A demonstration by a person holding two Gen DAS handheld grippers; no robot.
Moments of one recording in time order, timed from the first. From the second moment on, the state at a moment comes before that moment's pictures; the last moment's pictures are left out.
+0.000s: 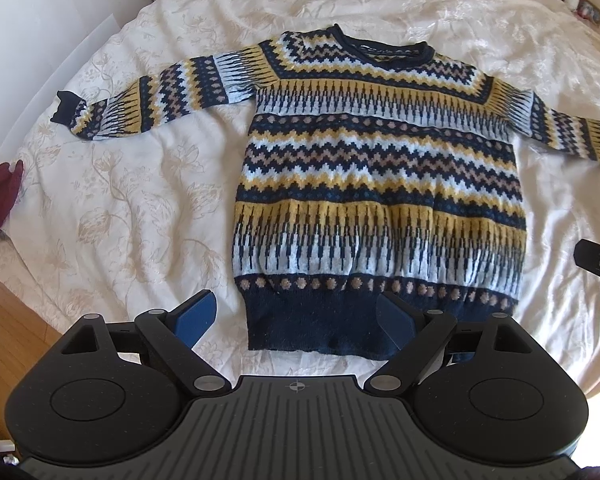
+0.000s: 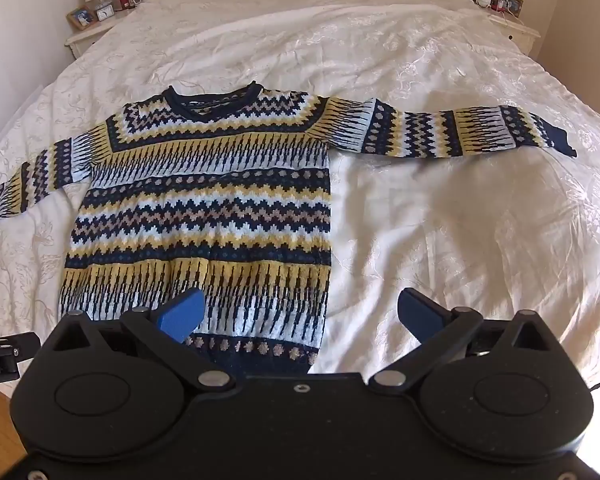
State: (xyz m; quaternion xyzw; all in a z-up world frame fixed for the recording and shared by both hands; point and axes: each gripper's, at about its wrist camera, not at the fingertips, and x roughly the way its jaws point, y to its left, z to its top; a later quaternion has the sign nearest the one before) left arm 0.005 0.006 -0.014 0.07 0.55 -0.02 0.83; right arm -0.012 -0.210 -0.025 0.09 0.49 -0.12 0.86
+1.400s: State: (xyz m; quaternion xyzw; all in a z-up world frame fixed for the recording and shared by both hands) left arm 0.036 0.016 -0.027 0.07 0.58 -0.01 0.81; right arm 0.015 -0.199 -0.037 0.10 0.52 -0.12 0.84
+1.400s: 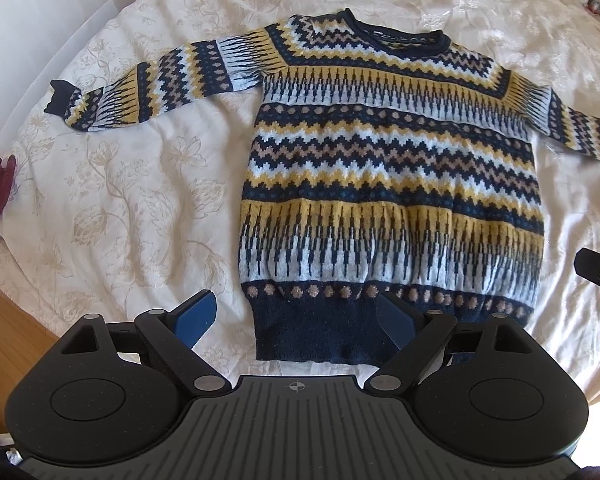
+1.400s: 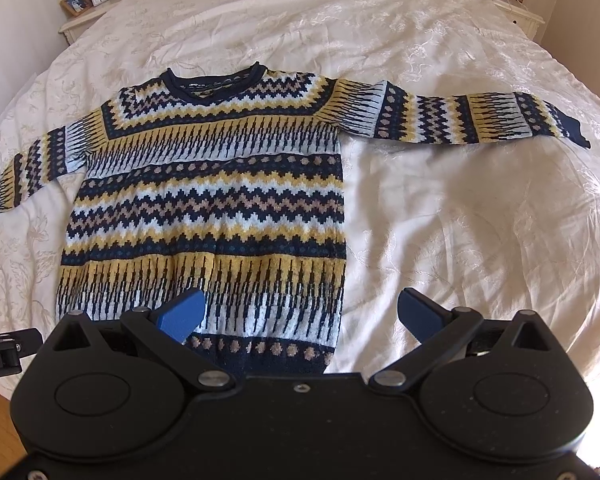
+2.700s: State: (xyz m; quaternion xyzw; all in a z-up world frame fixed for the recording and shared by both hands) left arm 0.145 -0.034 -0.035 0.05 0.54 -0.08 0.83; right arm 0.081 -0.350 -0.045 0.11 0.43 -0.23 0.87
